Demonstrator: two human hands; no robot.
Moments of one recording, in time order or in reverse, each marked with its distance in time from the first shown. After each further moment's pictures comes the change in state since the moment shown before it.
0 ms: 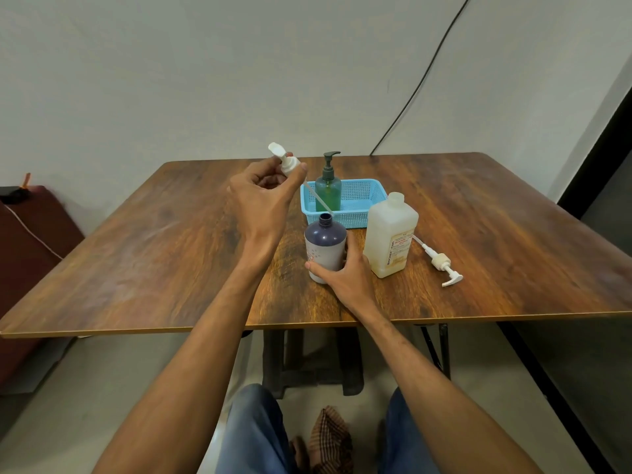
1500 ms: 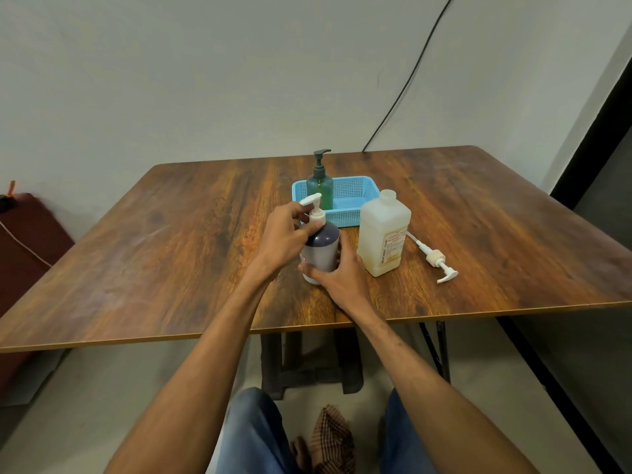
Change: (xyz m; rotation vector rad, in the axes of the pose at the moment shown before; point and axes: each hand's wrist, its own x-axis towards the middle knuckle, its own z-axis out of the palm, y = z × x) left_hand -0.010 -0.063 0.015 0.427 -0.524 -0.146; right_hand -0.002 -0.007 0.000 -0.006 0.002 0.047
